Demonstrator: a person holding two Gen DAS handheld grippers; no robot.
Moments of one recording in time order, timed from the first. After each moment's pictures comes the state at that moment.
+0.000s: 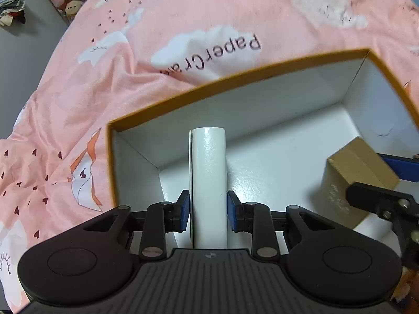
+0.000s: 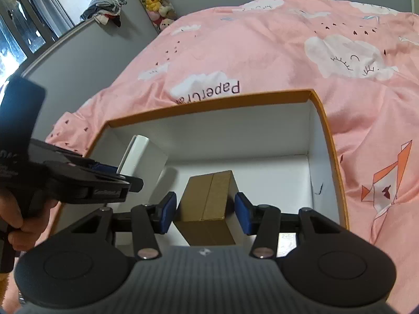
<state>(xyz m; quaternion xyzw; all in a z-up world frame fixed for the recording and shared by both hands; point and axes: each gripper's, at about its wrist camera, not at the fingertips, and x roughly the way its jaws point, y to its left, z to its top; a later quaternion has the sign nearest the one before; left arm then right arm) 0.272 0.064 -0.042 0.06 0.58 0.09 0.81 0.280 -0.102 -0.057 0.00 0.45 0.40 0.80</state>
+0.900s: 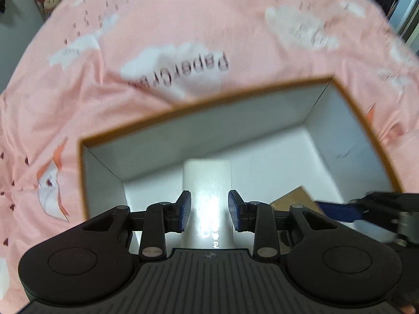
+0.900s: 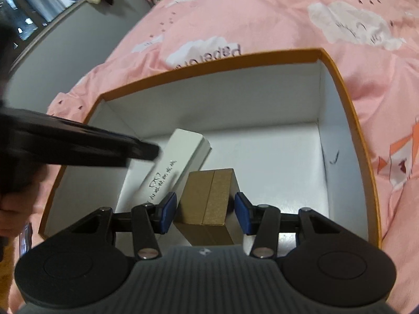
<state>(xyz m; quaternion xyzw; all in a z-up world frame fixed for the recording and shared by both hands) 0.270 0.075 -0.020 -0.01 0.55 0.01 0.84 0.282 -0.088 -0.079 -0.01 0.51 0.39 0.76</state>
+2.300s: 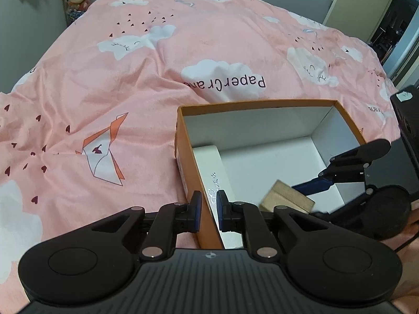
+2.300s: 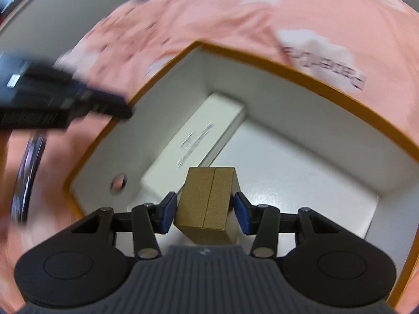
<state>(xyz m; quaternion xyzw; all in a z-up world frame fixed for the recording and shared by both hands) 0.185 0.159 0.005 -0.09 0.50 0.01 0.86 0.258 0.007 -0.054 -0.25 0.49 0.56 0.62</state>
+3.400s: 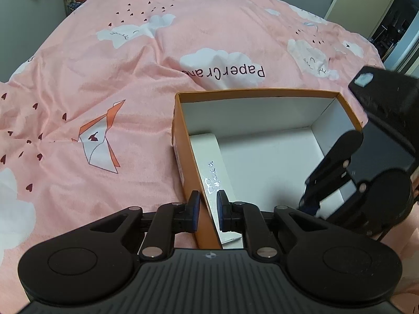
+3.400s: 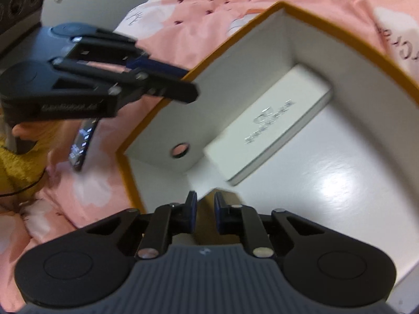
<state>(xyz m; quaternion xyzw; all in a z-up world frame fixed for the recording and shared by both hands) 0.182 0.157 -0.001 -0.09 0.52 0.01 0.85 0.261 0.036 -0.077 -0.25 0.55 0.67 0.43</state>
